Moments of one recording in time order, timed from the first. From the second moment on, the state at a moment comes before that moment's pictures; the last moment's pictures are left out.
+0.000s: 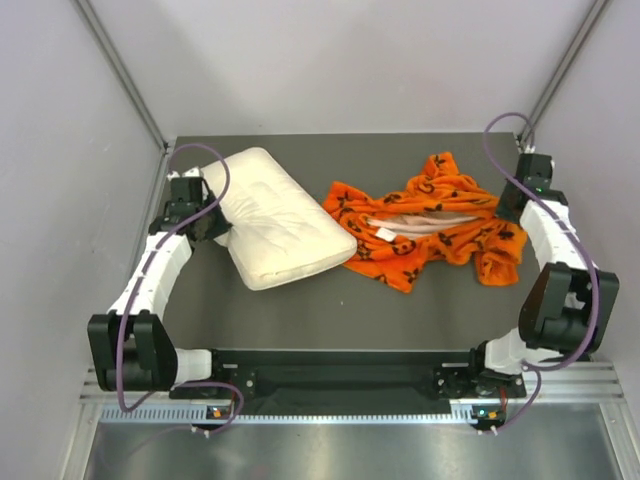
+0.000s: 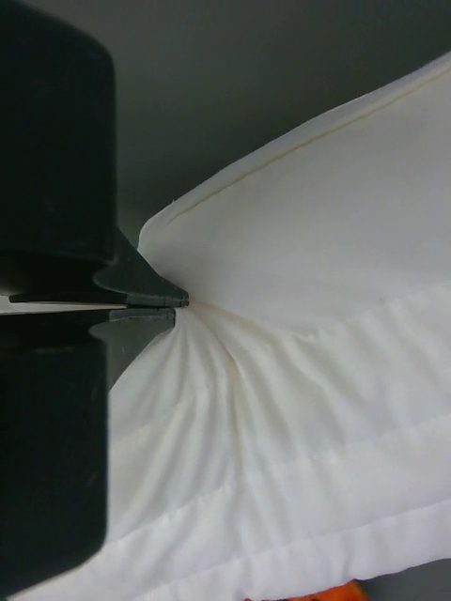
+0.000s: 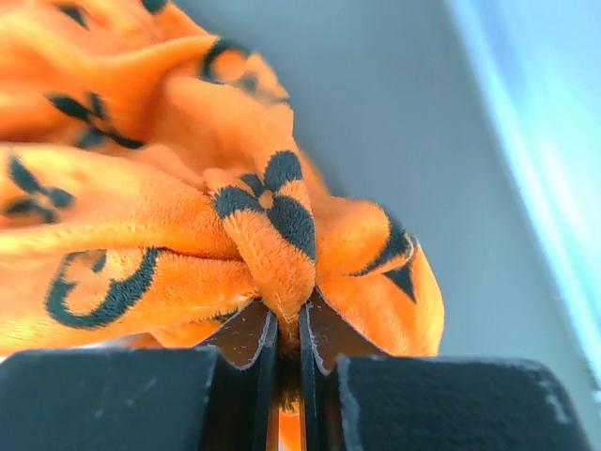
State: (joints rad) left arm -0.02 1.31 1.01 -0.48 0.05 -0.45; right arm -0.18 1.53 1.15 -0.51 0.16 0.20
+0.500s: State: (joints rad) left arm 0.06 1.26 0.96 -0.55 -0.05 -0.43; right arm -0.32 1.45 1.20 -0.56 0.23 0.17
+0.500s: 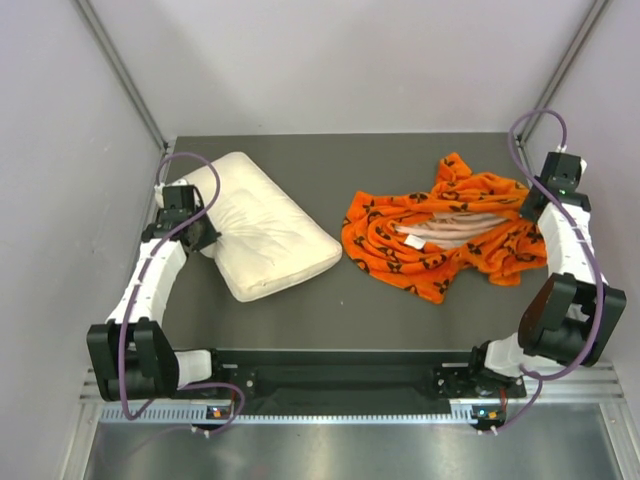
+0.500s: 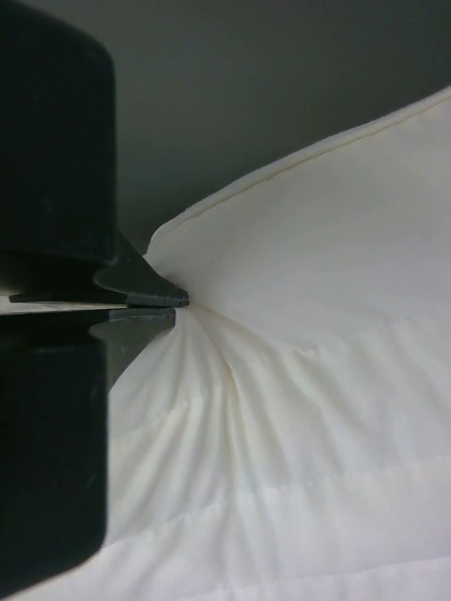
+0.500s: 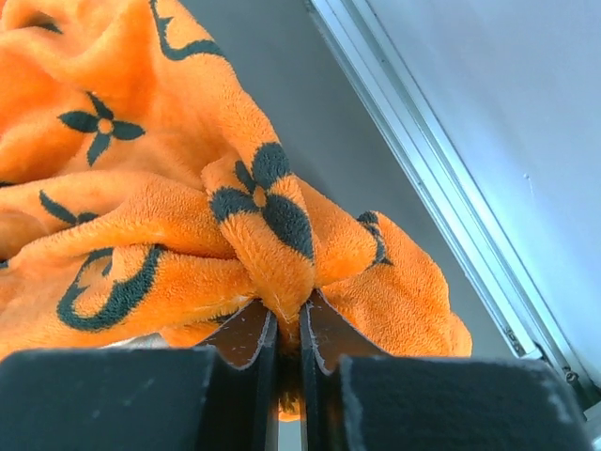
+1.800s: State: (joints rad) left arm 0.07 1.04 1.20 -0.64 -0.03 -0.42; right arm -0.28 1.15 1.16 -0.50 -0.24 0.18
